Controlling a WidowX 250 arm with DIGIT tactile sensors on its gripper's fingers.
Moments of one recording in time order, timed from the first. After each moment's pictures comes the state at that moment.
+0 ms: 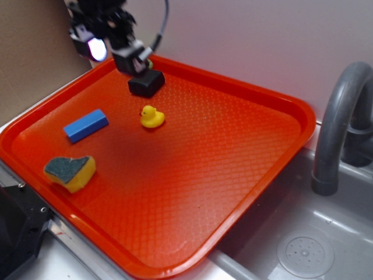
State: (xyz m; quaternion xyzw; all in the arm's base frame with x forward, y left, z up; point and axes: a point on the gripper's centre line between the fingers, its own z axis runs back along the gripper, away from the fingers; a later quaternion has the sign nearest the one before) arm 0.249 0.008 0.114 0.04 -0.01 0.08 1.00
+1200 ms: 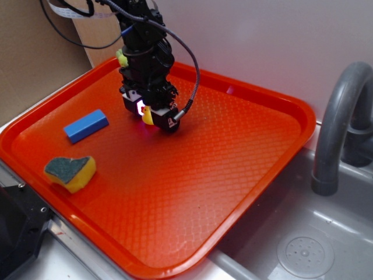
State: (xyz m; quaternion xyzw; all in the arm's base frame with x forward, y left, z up) arm 0.270 0.009 0.029 0.03 0.02 0.05 1.00
